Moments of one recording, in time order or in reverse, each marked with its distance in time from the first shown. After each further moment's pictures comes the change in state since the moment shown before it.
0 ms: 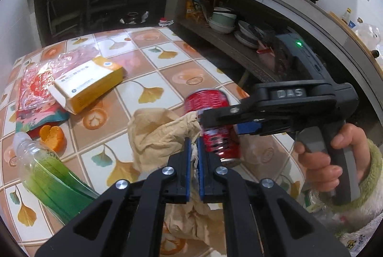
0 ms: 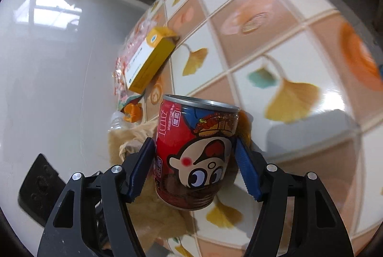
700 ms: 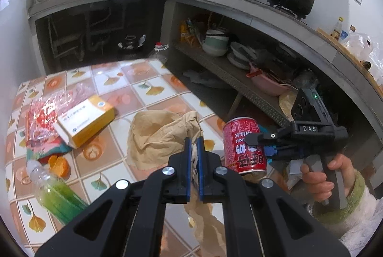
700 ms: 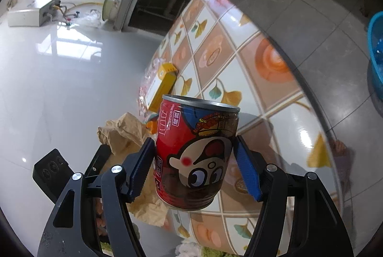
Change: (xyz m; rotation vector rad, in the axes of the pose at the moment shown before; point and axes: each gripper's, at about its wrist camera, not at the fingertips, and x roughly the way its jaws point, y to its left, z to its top) left arm -0.036 -0.045 0.041 0.027 -0.117 0.013; right arm -0.092 -0.053 -0.016 0.089 -0.146 0.170
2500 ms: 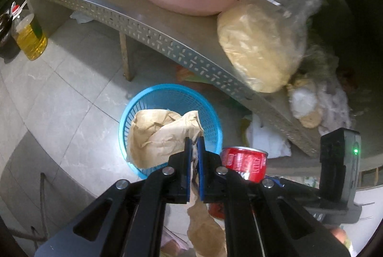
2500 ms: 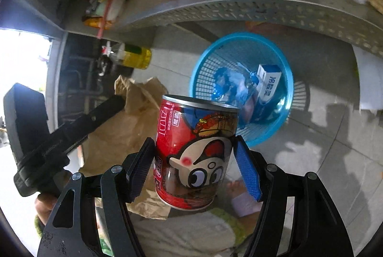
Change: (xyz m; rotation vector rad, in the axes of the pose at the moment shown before) left arm 0.440 -0.305 0.066 0.250 0.587 -0.296; right arm -0.190 -0.257 0.042 0.436 -0.382 -0.356
